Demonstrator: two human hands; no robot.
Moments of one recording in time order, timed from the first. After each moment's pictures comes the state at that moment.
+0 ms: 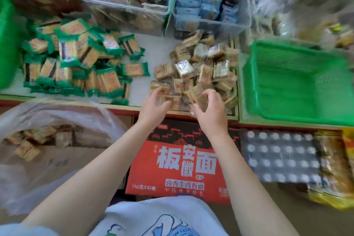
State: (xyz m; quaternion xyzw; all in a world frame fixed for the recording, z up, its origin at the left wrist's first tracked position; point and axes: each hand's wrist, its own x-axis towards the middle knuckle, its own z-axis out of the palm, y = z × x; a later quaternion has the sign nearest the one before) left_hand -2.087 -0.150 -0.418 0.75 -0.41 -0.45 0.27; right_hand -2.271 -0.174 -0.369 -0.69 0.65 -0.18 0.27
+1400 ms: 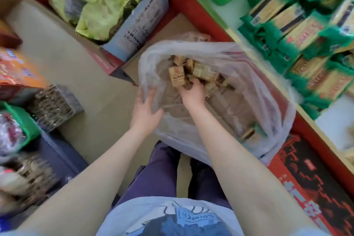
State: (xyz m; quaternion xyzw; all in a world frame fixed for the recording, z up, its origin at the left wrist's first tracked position) left_hand -1.786 0.203 -0.543 0.90 -0.08 -0.35 0.24; right_hand -1.814 0.034 -0.557 -0.68 0.49 0.11 0.53
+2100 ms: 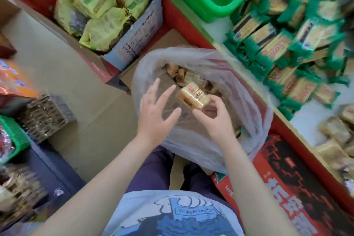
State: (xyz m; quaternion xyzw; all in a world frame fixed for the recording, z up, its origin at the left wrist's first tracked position) left_hand -1.808 0.175 -0.460 0.87 -0.20 -0.25 0.38; right_hand -1.904 0.013 -0.443 -0.67 0.41 0.05 0.61
